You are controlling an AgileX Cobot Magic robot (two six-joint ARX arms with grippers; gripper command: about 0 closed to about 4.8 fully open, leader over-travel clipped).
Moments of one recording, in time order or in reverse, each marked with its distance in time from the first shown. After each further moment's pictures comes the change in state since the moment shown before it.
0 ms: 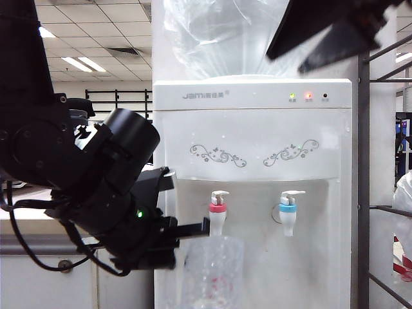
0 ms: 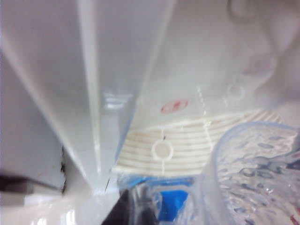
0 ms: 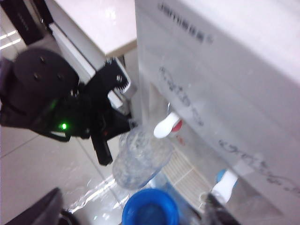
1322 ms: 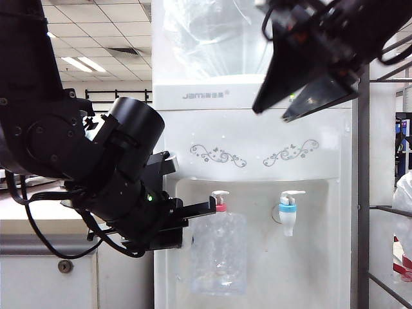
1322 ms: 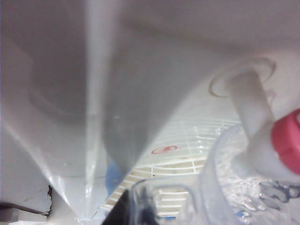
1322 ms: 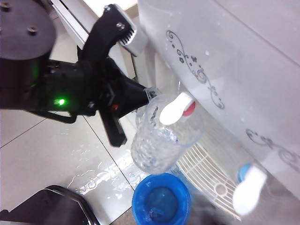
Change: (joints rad) left arm 0.002 0.000 0.041 0.050 -0.040 -0.045; right arm 0.001 0.167 -0.021 0.089 -0.028 0.000
